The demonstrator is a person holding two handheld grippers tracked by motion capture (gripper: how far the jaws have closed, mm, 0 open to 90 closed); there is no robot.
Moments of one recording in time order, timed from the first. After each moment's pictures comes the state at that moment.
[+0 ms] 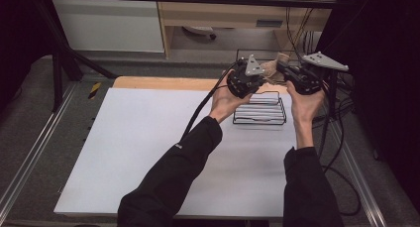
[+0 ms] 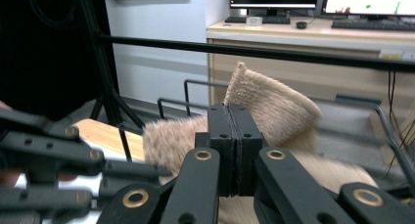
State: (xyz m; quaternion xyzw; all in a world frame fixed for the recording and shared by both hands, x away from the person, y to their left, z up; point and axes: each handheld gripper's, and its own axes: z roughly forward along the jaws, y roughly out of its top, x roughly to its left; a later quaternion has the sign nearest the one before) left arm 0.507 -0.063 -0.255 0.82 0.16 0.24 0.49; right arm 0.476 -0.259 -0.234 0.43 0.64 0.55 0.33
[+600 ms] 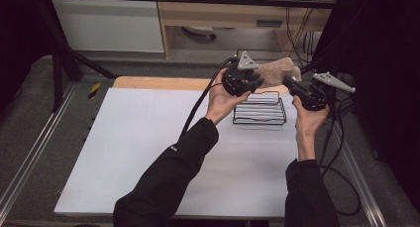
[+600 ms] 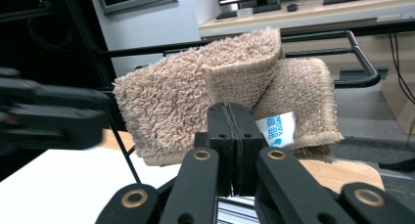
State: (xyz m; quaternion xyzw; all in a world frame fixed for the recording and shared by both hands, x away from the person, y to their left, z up) left arm 0.502 -0.050 -0.246 0.81 0.20 0.21 0.51; right arm 0.462 -0.286 -0.279 0.47 0.60 0.58 0.30
